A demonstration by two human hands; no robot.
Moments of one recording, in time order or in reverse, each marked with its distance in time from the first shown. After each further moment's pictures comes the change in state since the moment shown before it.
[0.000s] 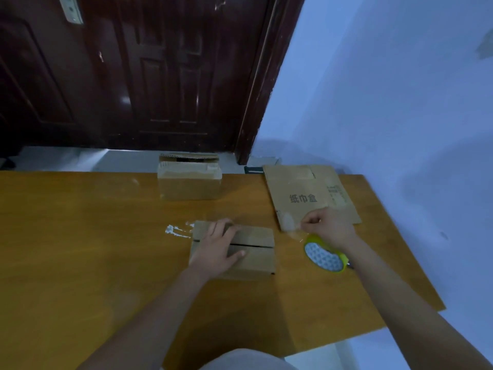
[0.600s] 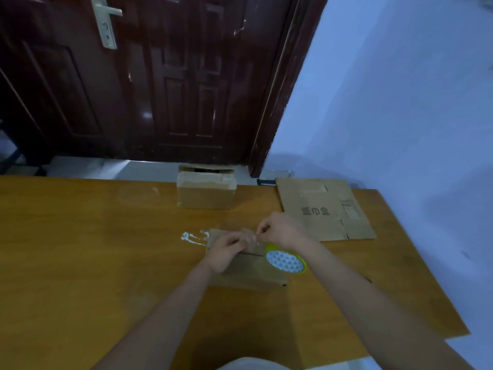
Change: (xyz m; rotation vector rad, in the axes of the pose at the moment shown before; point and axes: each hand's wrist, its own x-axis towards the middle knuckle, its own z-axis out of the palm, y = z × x) left_hand -0.002 0.008 -0.021 -0.998 0.064 -0.220; right_hand 0.011 -0.098 0.053 -0.252 -0.196 -0.241
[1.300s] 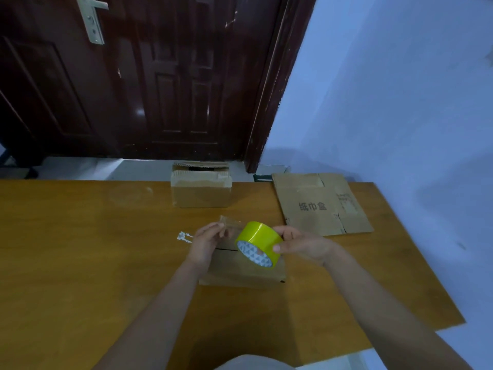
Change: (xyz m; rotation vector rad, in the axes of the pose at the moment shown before) left_hand 0.010 -0.011 -0.022 -0.529 0.179 -0.015; right_hand -0.021 0.047 0.007 1.015 -0.457 -0.217
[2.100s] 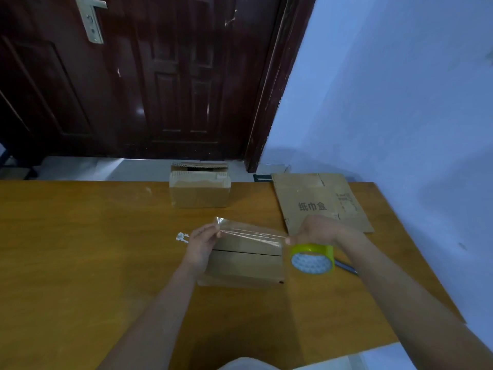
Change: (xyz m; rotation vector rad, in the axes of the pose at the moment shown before) left_hand 0.002 -0.002 -0.002 -0.077 0.136 -0.053; right_hand -0.016 -0.026 -0.039 -0.957 0.334 0.509
